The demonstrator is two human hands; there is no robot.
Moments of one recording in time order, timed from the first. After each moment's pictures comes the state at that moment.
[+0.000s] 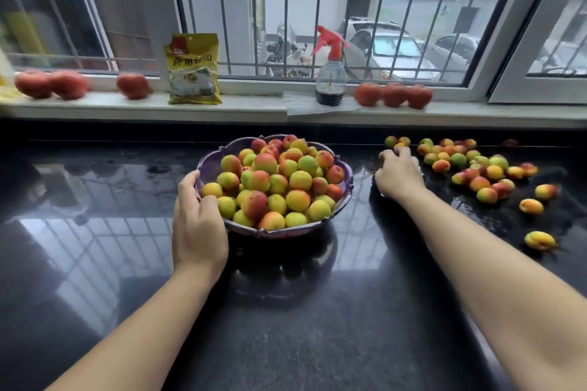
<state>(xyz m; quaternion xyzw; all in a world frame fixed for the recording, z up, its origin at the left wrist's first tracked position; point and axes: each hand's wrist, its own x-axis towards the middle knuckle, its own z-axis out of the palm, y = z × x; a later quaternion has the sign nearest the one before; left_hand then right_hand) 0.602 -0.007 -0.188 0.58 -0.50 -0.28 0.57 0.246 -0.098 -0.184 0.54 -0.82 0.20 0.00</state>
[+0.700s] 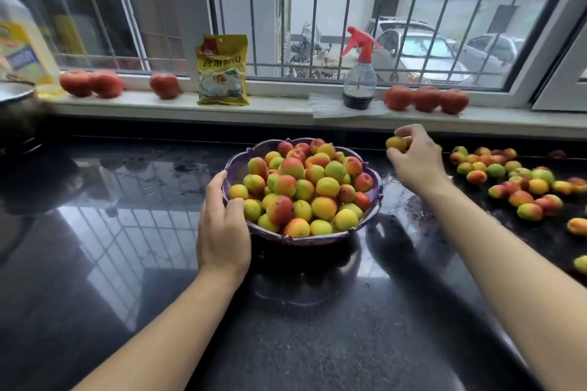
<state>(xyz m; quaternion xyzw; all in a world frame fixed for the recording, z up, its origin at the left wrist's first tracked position) 0.604 -0.014 -0.198 0.58 -0.49 -0.30 0.58 0.286 -0.097 -0.143 0.57 -0.69 0.45 -0.05</state>
